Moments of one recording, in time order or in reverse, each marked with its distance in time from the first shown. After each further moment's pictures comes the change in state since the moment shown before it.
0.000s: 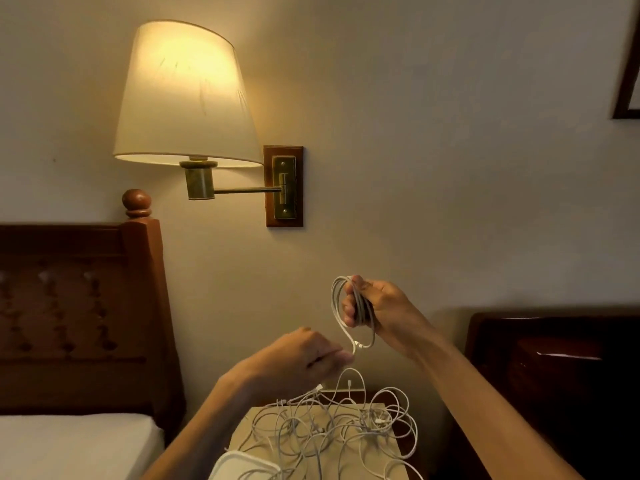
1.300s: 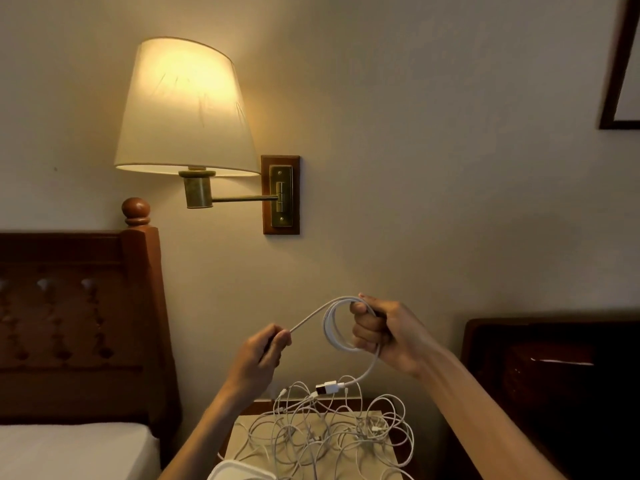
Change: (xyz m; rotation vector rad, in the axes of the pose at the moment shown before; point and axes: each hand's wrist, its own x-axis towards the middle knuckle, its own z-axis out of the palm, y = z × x) left_hand -0.017 -0.101 0.040 -0.375 0.616 -0.233; right_hand -0.019 0.000 -0.012 0.334 -0.064 0.157
